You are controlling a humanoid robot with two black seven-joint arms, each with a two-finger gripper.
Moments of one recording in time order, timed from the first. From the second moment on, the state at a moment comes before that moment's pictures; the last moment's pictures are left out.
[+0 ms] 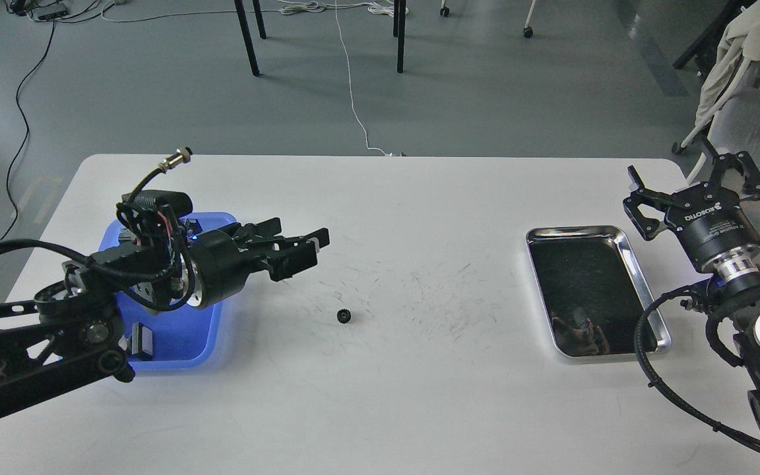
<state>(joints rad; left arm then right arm) -0.75 0.72 -0.23 -1.63 1.65 0.07 0.08 0.25 -0.35 1.41 1.03 0.15 0.45 -0.08</state>
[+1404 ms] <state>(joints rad) -0.51 0.38 -0.22 -1.23 2.15 0.14 0.07 0.26 -0.33 1.38 1.02 0.15 0.47 -0.06</state>
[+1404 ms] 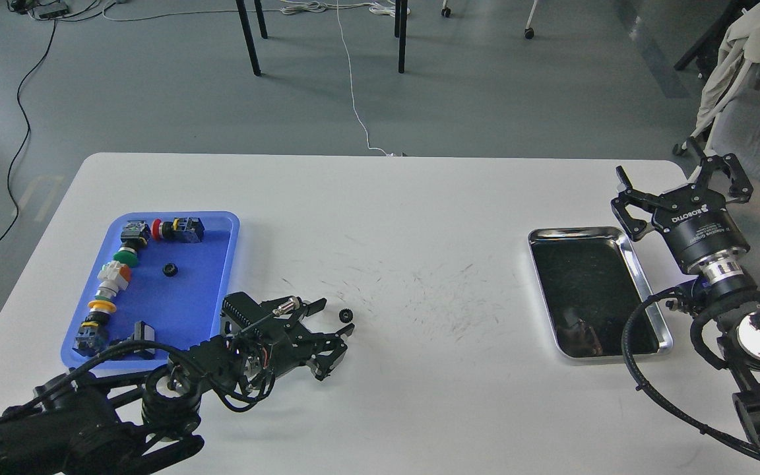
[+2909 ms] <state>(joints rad) -0.30 0.88 -0.43 -1.36 1.81 0.34 -0.05 0.26 -0.34 1.37 1.04 0.15 0.46 -0.06</state>
